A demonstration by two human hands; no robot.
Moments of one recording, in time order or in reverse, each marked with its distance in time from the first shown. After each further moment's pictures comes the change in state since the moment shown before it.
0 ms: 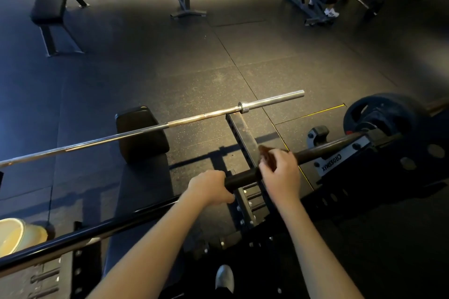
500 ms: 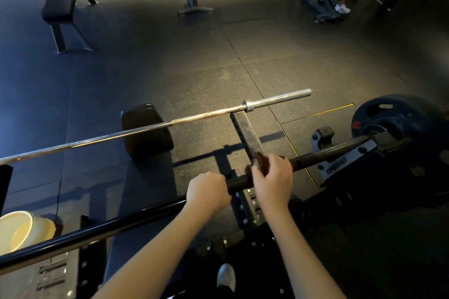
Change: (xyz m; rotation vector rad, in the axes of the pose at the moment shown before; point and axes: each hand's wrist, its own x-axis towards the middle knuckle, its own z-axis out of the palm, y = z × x) left_hand -0.006 0.007 0.014 0.223 0.219 -0.062; right_hand -0.008 -0.007 0.020 0.000 0.108 0.025
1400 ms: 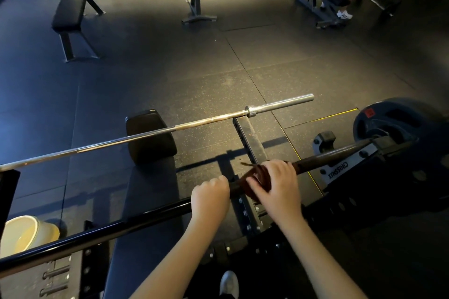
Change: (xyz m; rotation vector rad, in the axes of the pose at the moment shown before) left_hand -0.005 0.004 0.026 0.118 0.327 -0.009; right_hand 0.006 0.030 -0.010 -0.152 -0.123 -0.288
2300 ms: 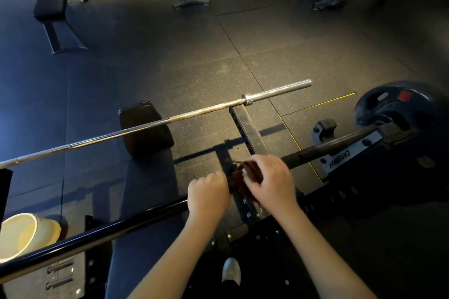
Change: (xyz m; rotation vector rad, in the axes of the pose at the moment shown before) left_hand 0.001 0.001 0.001 0.011 0.057 0.013; right_hand 0.002 -0.014 0.004 0.039 -0.019 -0.116
